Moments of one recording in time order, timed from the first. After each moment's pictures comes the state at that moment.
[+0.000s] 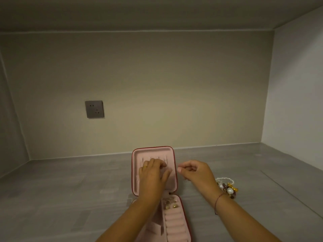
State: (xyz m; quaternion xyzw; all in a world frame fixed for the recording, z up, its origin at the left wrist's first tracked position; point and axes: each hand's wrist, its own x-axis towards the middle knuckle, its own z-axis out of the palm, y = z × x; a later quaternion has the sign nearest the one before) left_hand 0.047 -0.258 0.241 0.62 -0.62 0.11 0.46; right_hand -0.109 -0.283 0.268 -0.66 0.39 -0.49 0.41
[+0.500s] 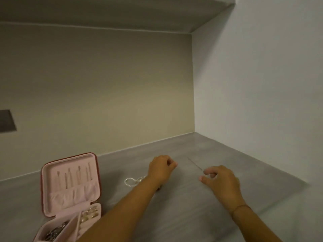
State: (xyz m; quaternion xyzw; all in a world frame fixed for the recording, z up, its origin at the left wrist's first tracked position) left_hand -0.178 -0.341 0.252 0.58 -0.74 -0.14 0.29; right_hand -0.369 -0.262 0.231 -0.58 0.68 -0.43 0.11
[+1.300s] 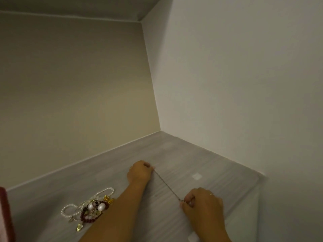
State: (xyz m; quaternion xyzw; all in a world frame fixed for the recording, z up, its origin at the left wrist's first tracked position) left_hand -0.293 -0.450 0.196 0.69 -0.64 -0.17 0.28; right_hand -0.444 -0.261 0.185 -0.58 0.74 -0.33 0.08
